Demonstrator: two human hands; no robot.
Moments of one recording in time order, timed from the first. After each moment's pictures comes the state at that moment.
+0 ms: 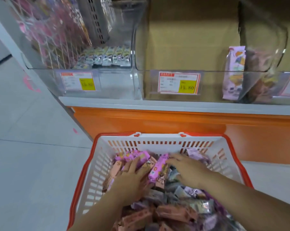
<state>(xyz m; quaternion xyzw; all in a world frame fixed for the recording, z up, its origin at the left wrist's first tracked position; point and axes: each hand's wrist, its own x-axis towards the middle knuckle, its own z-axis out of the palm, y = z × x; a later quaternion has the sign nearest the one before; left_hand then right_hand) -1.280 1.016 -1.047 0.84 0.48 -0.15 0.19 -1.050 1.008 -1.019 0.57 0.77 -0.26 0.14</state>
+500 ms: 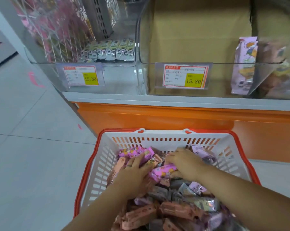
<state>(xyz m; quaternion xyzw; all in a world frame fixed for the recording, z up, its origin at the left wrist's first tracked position) -1.279 1.020 -1.042 0.83 0.48 -0.22 0.19 -1.065 1.023 -1.023 0.53 0.81 -0.24 0.11</state>
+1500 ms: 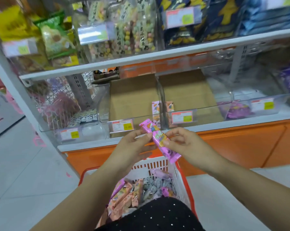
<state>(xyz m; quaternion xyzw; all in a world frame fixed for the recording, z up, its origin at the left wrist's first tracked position) -1.130 0.935 -0.774 0.56 0.41 0.32 0.65 -0.957 0.880 -0.795 0.54 0.55 -0.40 -0.49</state>
